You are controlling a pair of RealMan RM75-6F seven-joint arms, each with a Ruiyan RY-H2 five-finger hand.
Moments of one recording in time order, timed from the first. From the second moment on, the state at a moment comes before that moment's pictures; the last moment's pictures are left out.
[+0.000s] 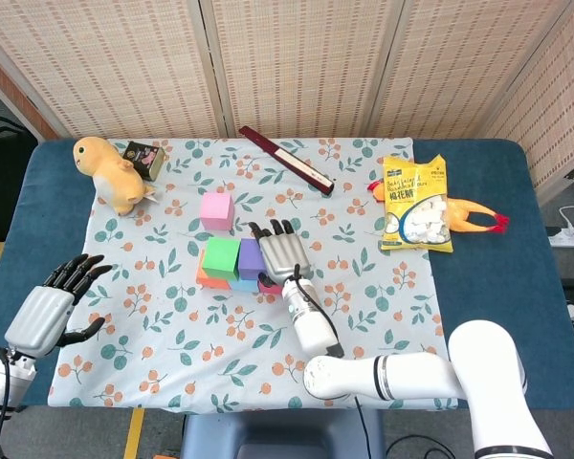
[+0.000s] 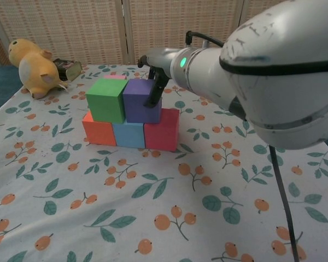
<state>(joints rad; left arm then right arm) -0.32 -0.98 -0.04 -1.74 1.58 1.32 -0.07 1.25 -1.77 0.42 -1.54 -0.27 1.16 -0.87</state>
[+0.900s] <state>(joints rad) -0.32 -0.98 -0.03 -1.75 1.59 1.32 -0.08 1.24 -1.78 0.41 -1.55 -0.29 1.18 -0.87</state>
